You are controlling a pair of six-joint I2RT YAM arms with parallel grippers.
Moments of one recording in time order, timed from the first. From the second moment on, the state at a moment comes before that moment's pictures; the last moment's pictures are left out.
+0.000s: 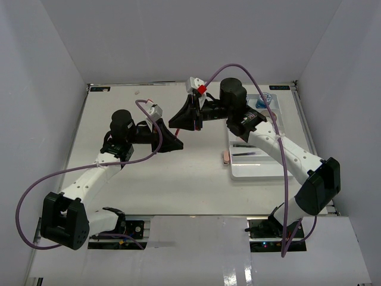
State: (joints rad) left arm -0.34 1.19 0.81 0.36 1.22 -0.30; right arm 0.74 1.55 1.43 0.03 -0.99 -0.06
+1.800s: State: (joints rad) left arm -0.37 1.02 0.68 0.45 1.13 -0.09; right arm 0.74 1.53 1.34 -0.43 -0.93 -0.03
